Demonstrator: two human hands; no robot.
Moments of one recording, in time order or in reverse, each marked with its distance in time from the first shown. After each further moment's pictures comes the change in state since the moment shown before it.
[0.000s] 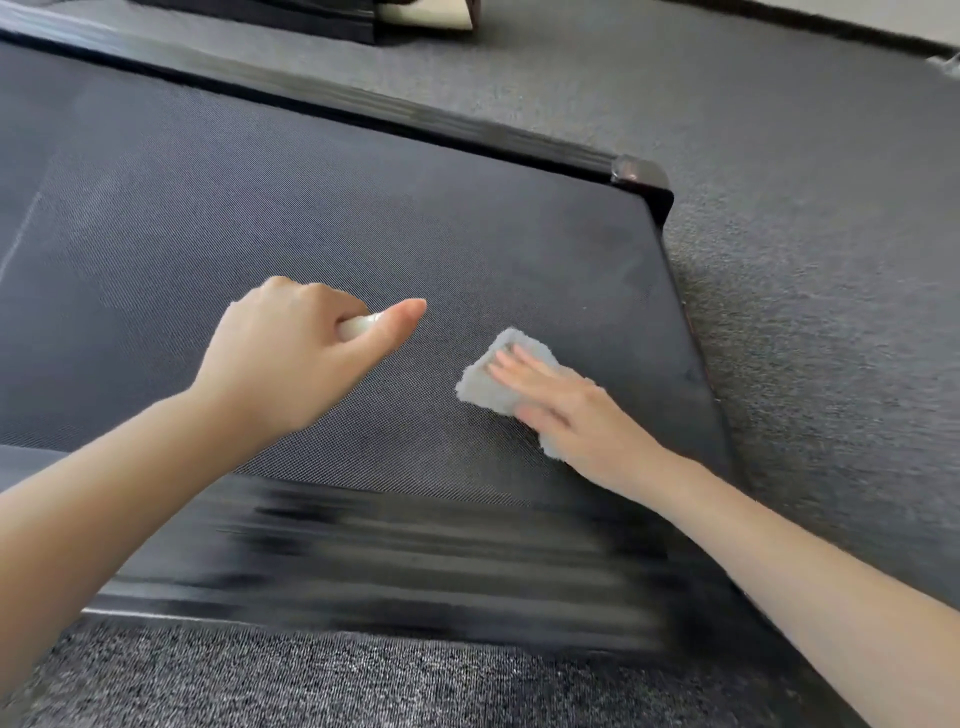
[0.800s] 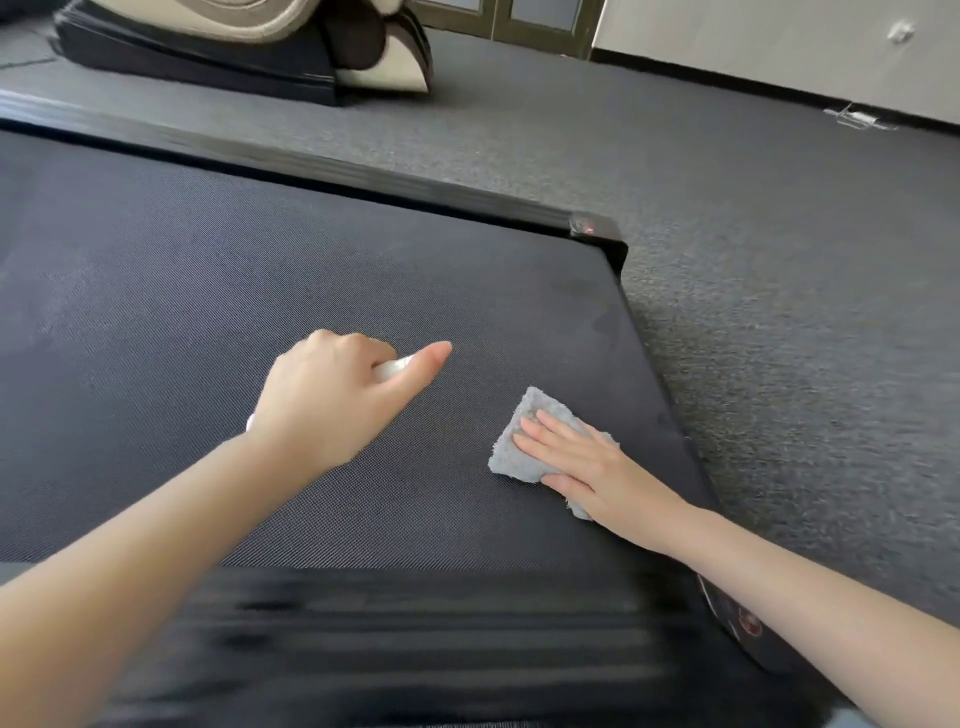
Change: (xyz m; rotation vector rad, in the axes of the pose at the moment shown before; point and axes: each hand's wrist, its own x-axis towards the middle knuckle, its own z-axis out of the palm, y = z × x) left_hand 0.037 0.006 0.011 -0.096 -0.048 0.055; right_hand -0.018 0.035 -0.016 -0.274 -0.098 0.063
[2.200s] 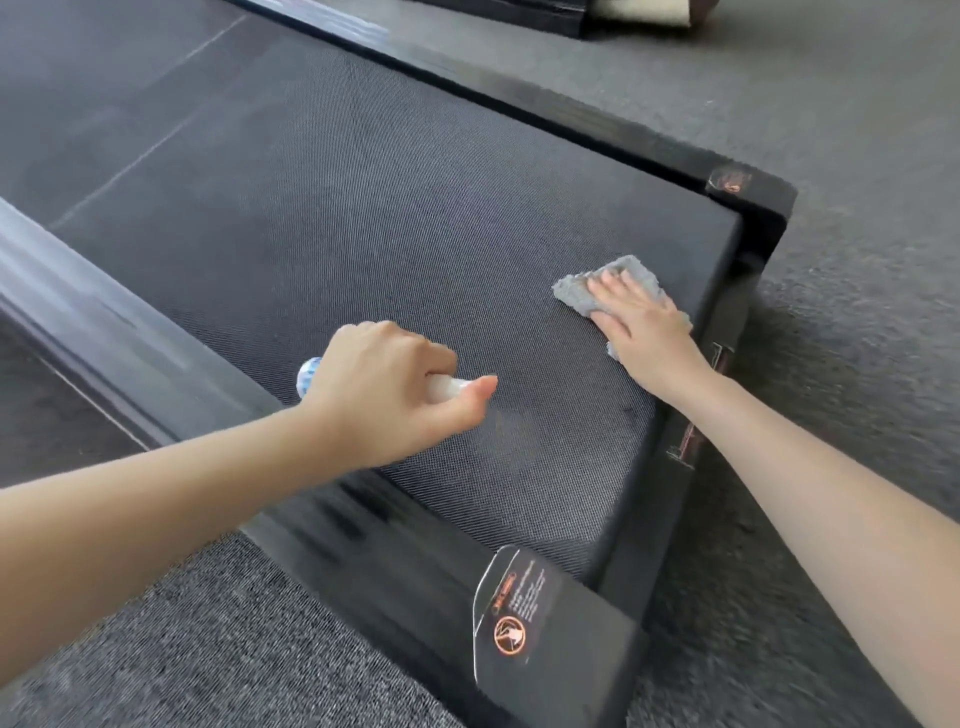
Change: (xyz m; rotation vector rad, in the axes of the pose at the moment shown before) left_hand -0.035 0.174 0.119 0.310 0.118 -0.195; right_hand 0.093 0.169 -0.058 -0.027 0.079 -0.173
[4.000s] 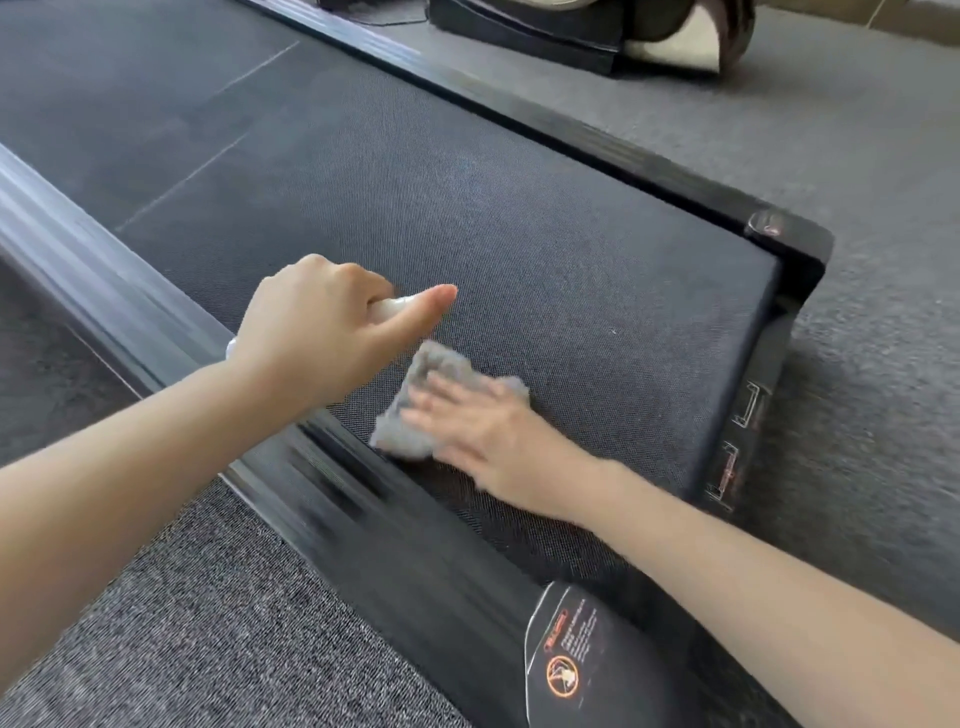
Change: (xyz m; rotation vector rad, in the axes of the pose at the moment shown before) left_hand 0.000 -0.053 -0.056 0.034 0.116 -0.319; right_hand -0.044 -0.158 0.044 0.044 -0.233 -0.706
